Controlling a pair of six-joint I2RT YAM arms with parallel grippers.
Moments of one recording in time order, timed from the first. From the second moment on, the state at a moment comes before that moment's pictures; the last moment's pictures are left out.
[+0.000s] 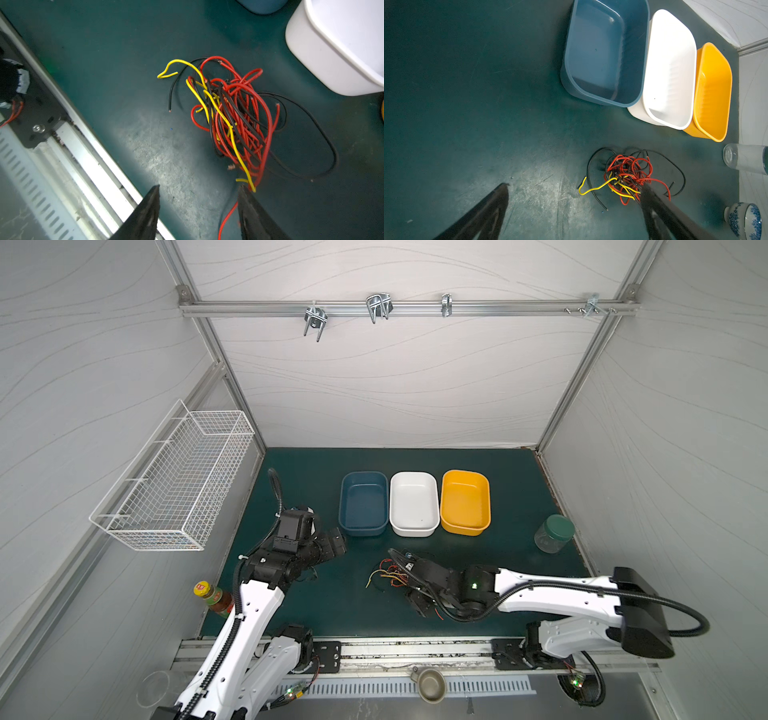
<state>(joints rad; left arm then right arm) -0.19 0.83 0.82 -0.90 0.09 -0.56 1.34 1.39 0.93 -0.57 0.23 0.40</state>
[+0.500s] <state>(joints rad) -0.19 0.83 0.82 -0.91 0.10 -0.56 1.18 1.64 1.03 -0.47 0.18 0.35</state>
